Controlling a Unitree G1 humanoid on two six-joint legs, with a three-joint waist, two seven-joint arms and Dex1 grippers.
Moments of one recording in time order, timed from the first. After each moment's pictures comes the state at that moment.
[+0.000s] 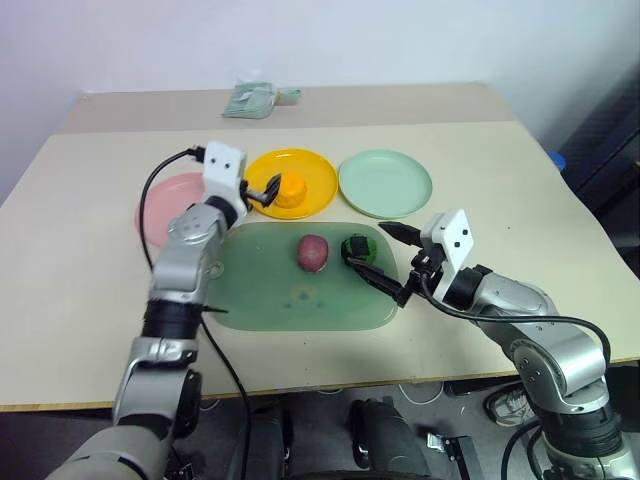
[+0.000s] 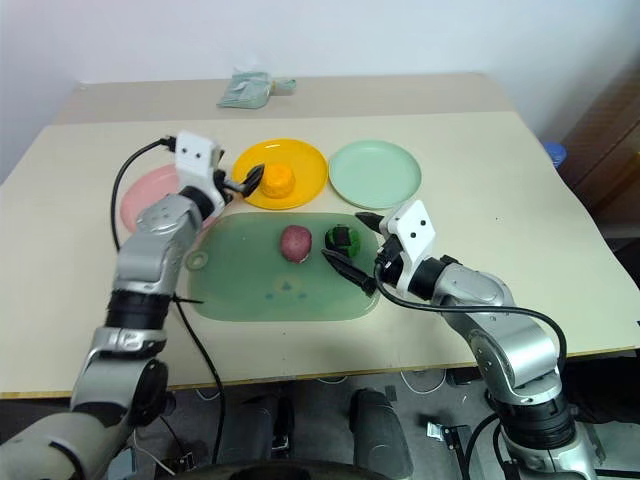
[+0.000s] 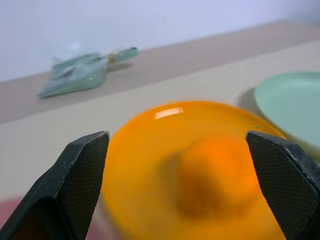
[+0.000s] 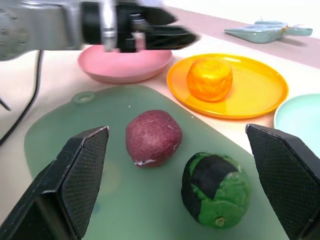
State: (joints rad) left arm -0.56 0.35 0.08 0.10 -0.19 0.41 -0.40; right arm -0.19 -0.53 0.01 -0.55 0.52 0.62 0.56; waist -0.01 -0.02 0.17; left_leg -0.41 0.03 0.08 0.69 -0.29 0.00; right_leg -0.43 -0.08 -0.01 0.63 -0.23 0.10
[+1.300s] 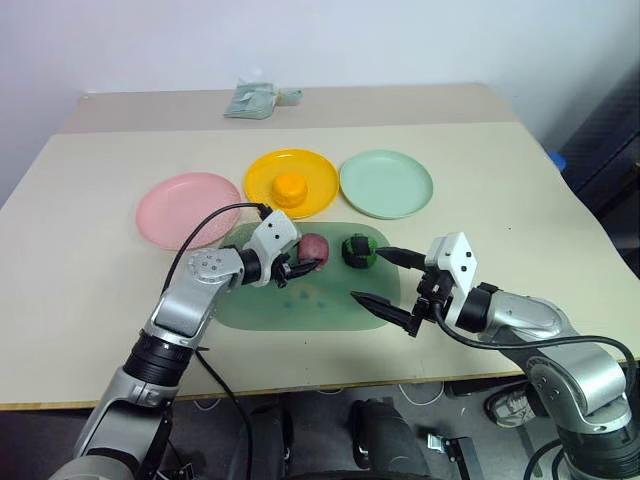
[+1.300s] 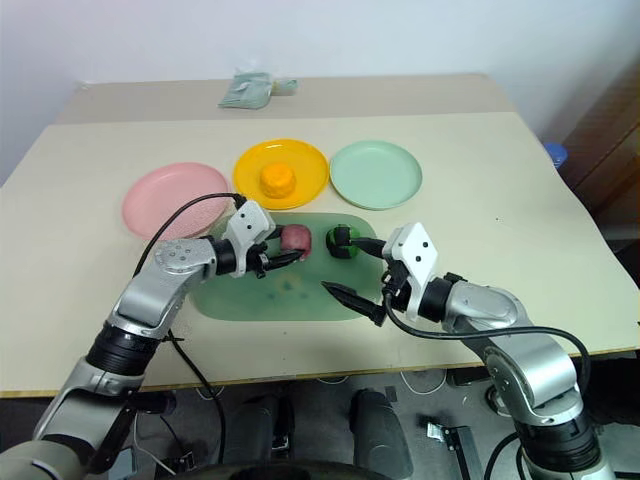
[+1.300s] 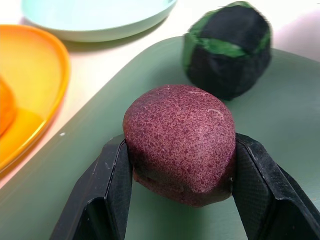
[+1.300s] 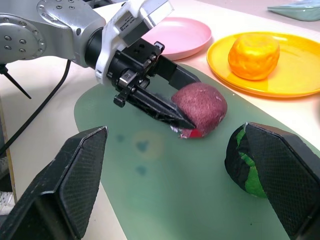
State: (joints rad) left arm -0.47 0.44 -0.21 -0.05 -0.16 0.49 -0.74; right arm -0.11 -0.61 0.00 -0.61 0.57 0.63 0.67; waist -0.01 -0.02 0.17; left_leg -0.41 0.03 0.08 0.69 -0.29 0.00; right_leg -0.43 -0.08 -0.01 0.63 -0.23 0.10
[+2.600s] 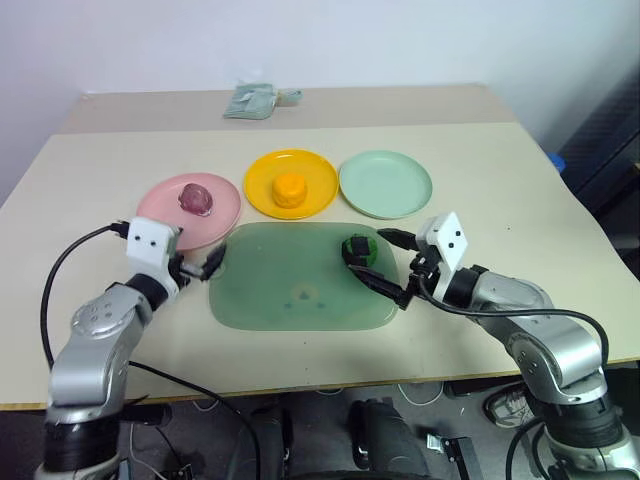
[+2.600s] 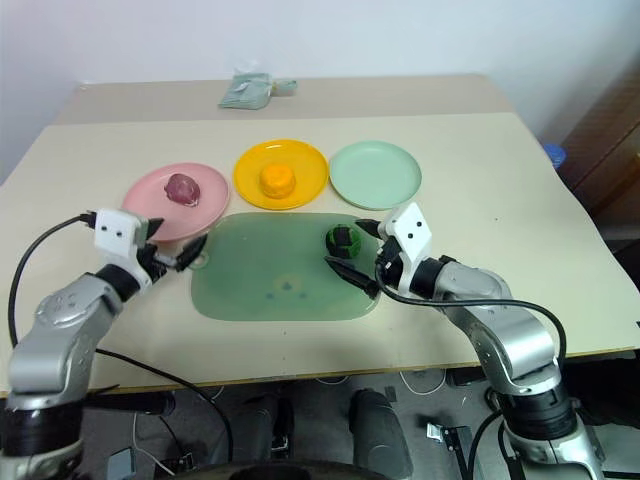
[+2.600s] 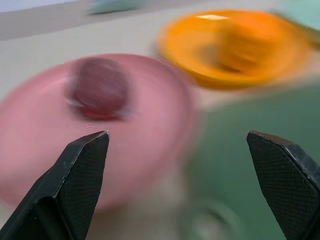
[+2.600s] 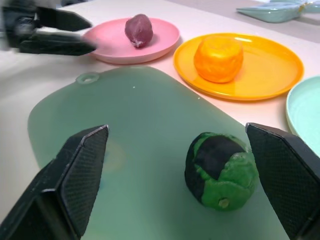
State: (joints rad) left arm -0.01 0.54 0.23 -0.43 -0.31 0.54 -0.54; right arm -0.24 -0.54 0.05 -0.46 0.49 0.62 0.59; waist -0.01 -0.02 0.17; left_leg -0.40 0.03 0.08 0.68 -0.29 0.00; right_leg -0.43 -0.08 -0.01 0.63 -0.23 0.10
